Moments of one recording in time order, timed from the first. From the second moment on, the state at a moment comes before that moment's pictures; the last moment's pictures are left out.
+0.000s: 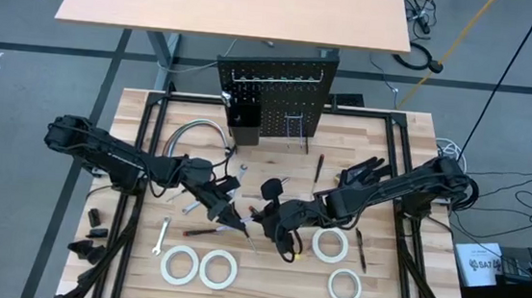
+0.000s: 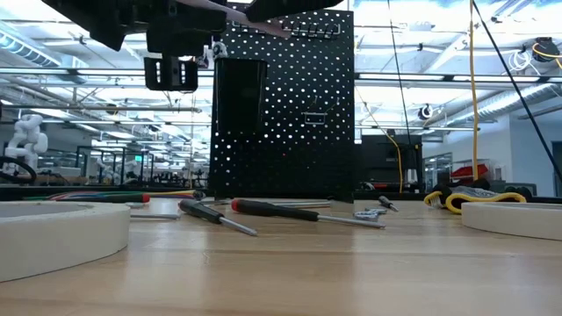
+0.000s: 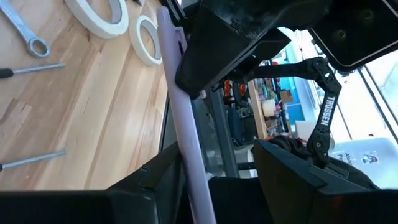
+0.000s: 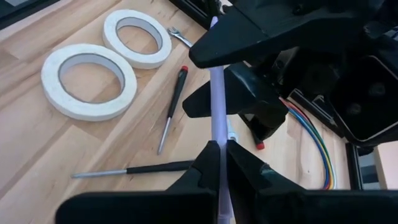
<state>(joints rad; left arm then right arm) -0.12 1.35 0.63 0.48 0.52 -1.14 0.31 1.73 1.33 -0.19 0.26 -0.44</state>
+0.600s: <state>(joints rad) -0.12 1.35 0.63 0.41 0.51 -1.07 0.31 1.73 1.33 -0.14 0.25 -0.43</state>
